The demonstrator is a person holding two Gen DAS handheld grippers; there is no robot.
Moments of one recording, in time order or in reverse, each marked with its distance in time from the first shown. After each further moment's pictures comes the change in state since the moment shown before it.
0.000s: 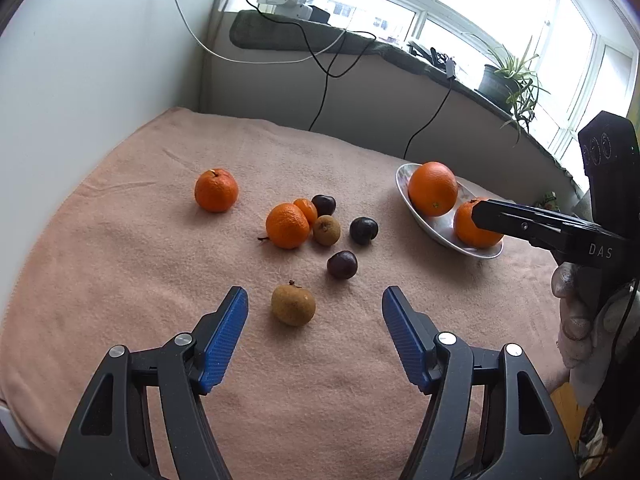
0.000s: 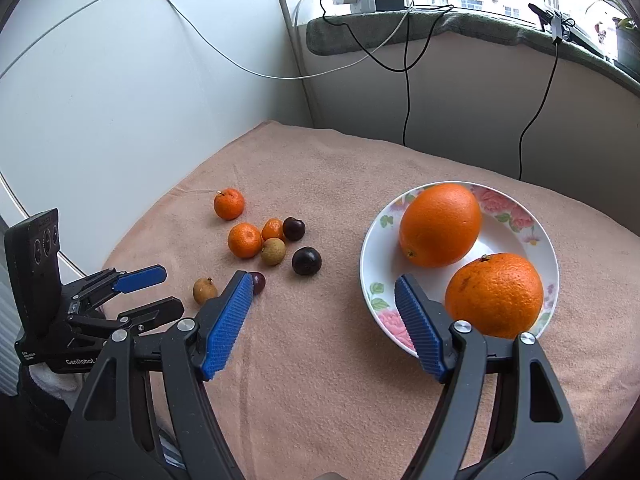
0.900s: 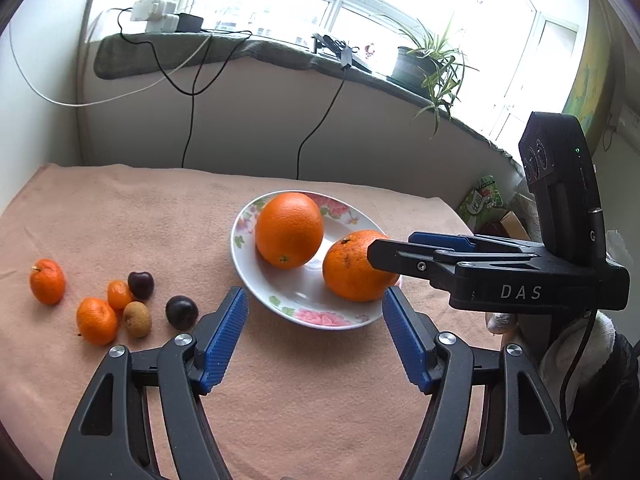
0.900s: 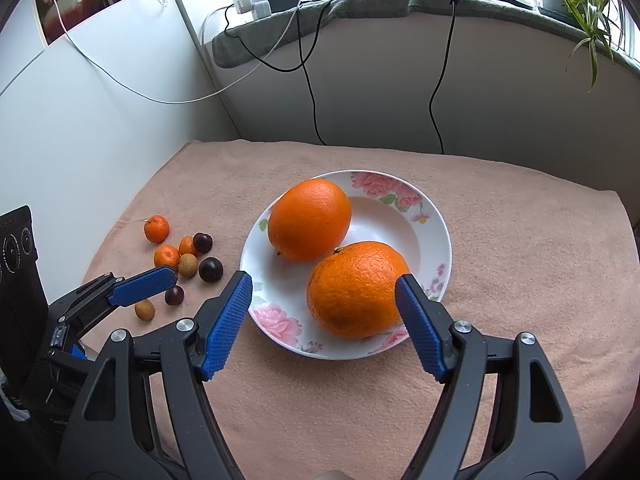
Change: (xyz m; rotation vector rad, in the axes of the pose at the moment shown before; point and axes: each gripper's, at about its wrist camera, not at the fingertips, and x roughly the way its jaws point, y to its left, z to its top) left arm 0.045 -0.115 0.051 0.134 0.003 -0.217; right arm -0.026 -0.089 0.003 0.192 0.024 -0.128
